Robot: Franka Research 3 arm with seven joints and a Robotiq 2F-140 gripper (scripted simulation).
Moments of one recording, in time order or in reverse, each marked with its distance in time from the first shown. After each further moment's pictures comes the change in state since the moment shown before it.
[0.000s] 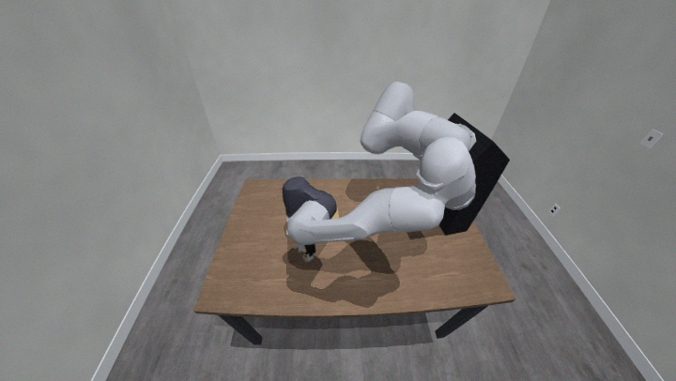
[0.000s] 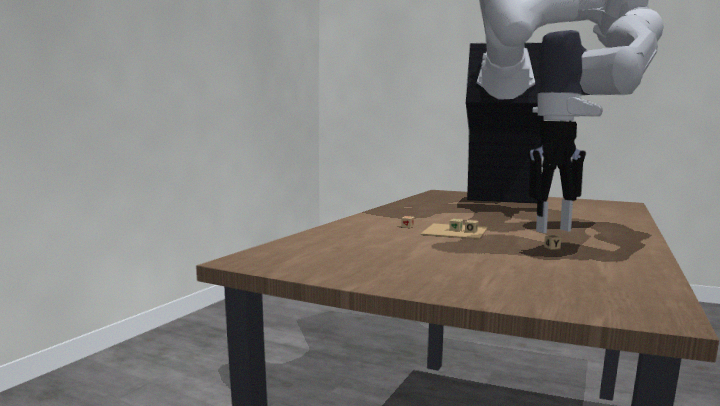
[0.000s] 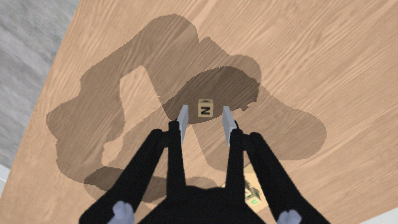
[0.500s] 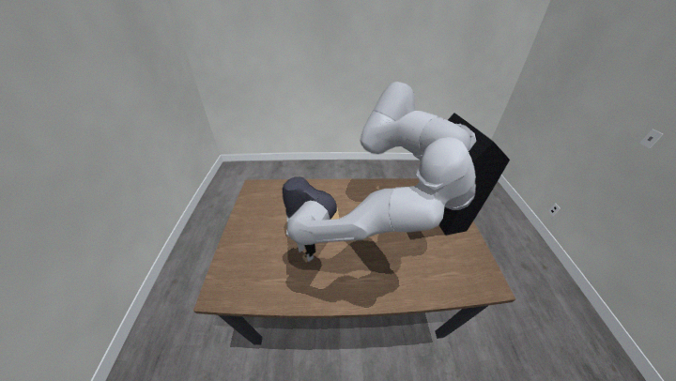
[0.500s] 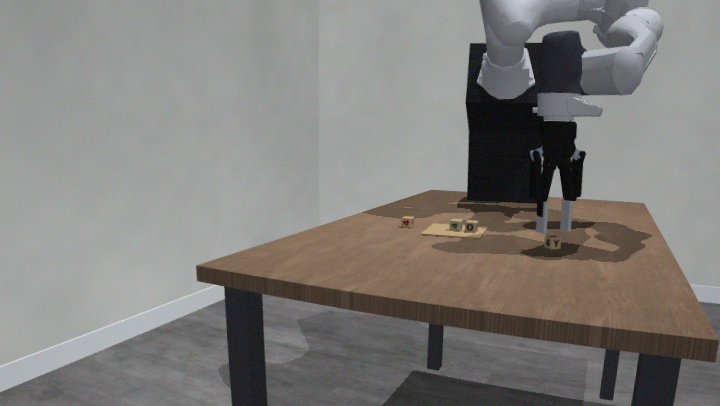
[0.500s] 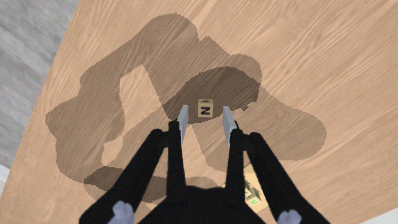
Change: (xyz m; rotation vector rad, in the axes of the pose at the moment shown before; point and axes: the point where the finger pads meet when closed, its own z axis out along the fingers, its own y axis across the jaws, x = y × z) arm 0.000 0.000 0.001 0.000 0.000 0.000
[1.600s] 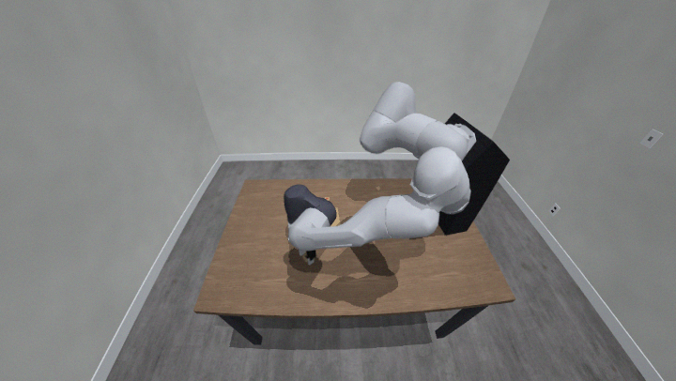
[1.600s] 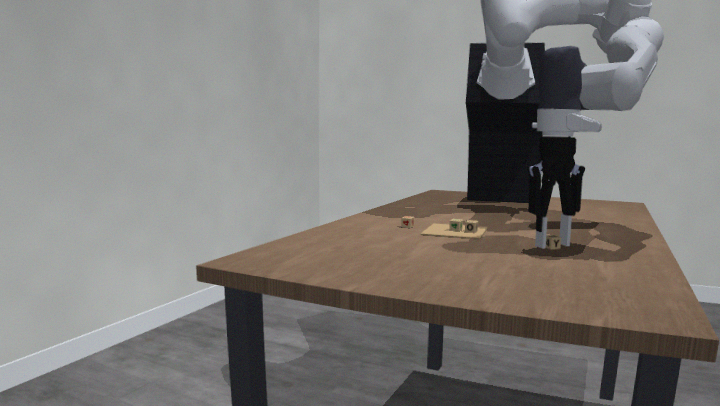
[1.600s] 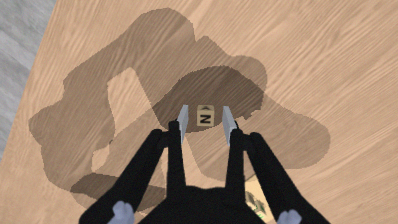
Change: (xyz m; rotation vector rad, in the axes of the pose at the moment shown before) arm 0.000 0.000 0.032 0.001 -0.001 0.001
